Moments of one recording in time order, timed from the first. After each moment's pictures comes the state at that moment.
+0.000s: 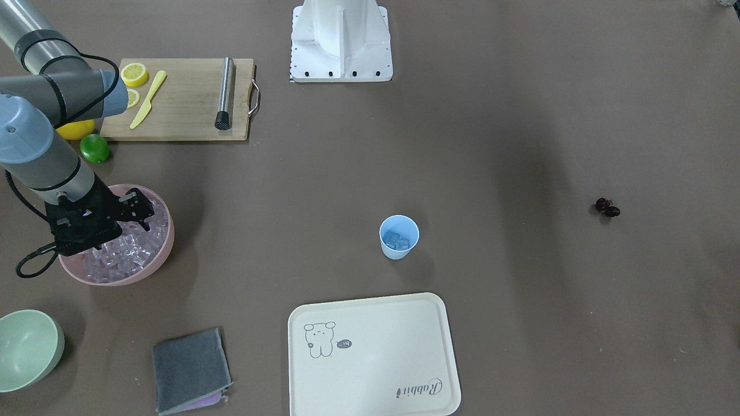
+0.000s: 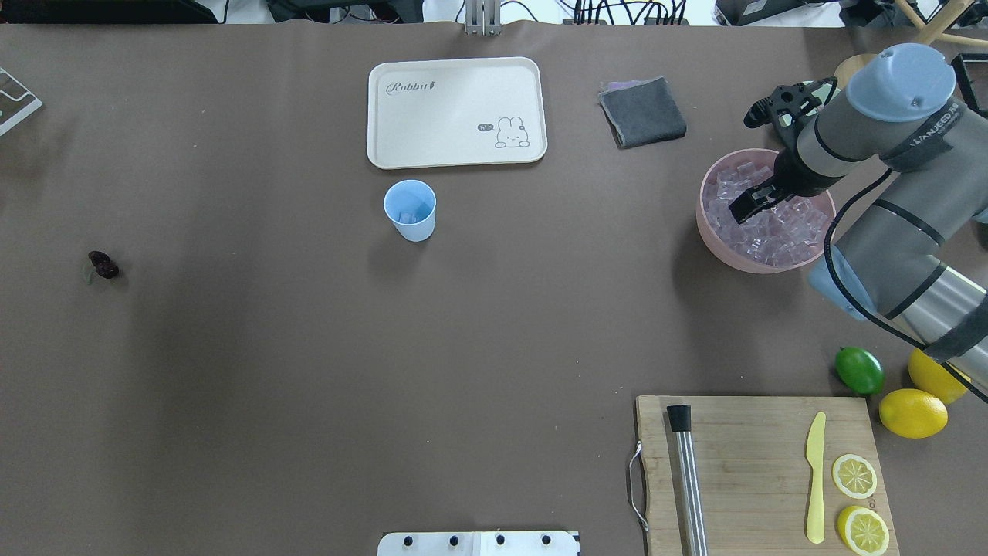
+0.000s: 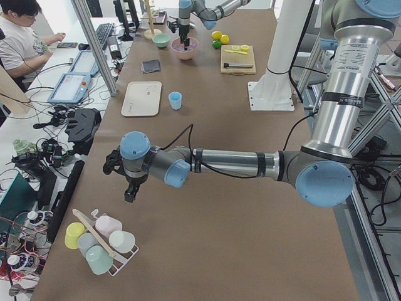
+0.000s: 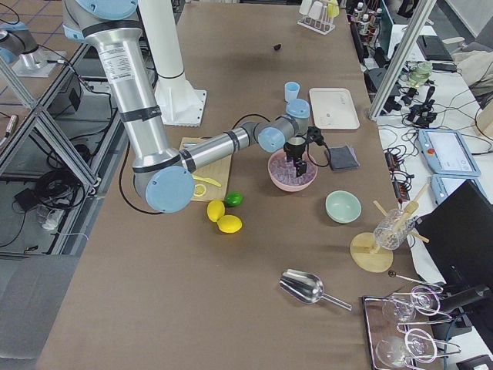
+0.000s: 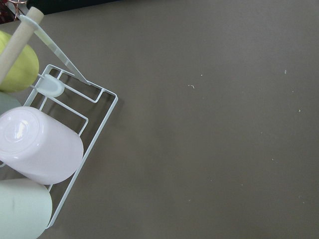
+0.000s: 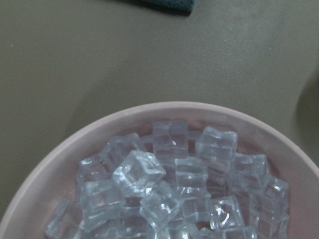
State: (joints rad) left arm -1.50 -1.76 -1.40 -1.98 -2.37 -0.12; right arm 0.93 -1.26 1.60 -1.33 2.08 0.39
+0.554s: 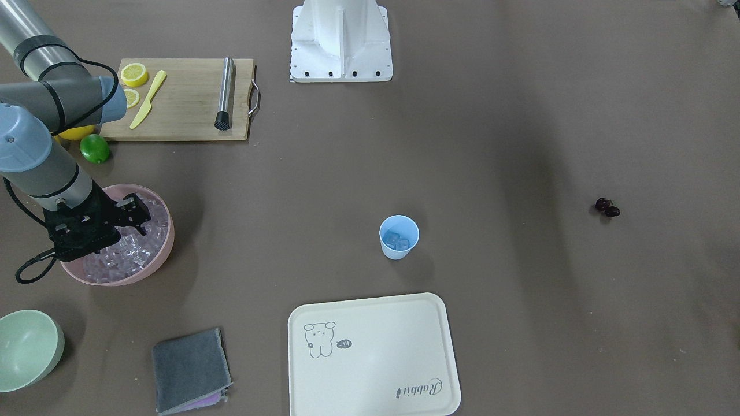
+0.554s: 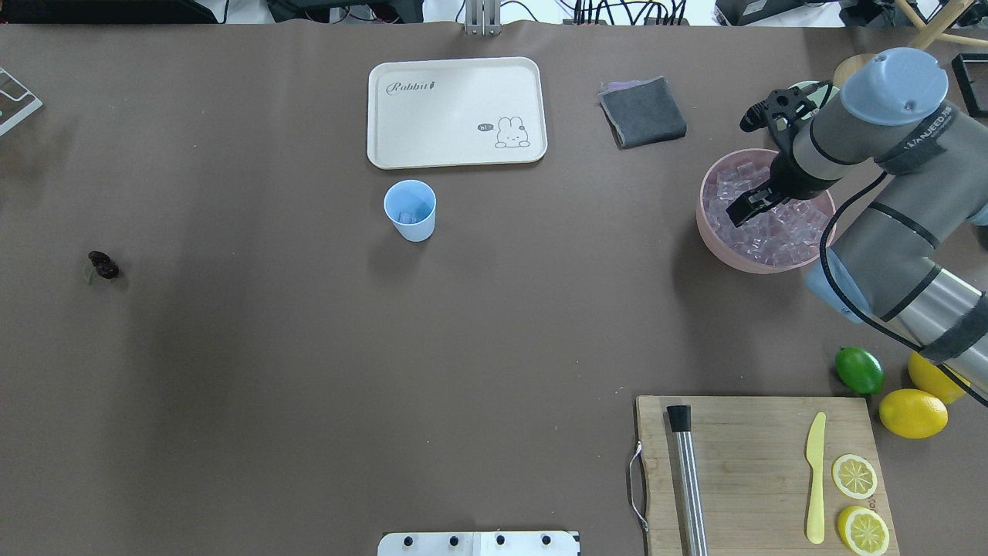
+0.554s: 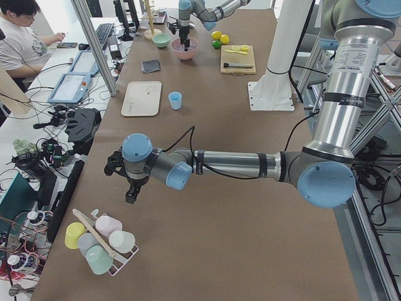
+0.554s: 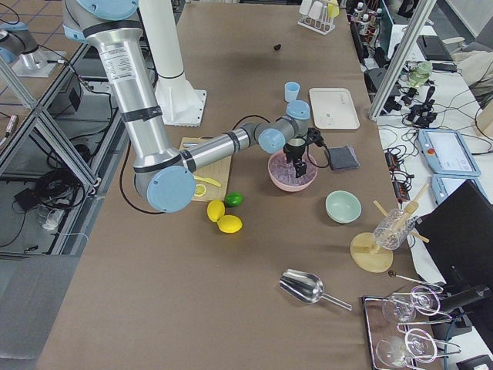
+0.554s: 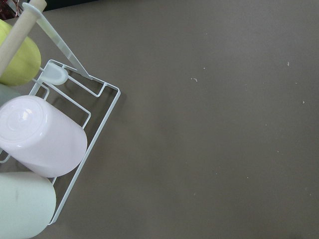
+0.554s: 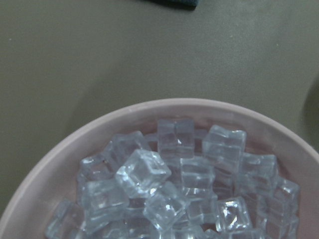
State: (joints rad) left arm -1.50 -1.75 -1.40 -1.99 -2.37 -0.12; right arm 0.92 -1.26 1.60 -1.33 2.07 0.40
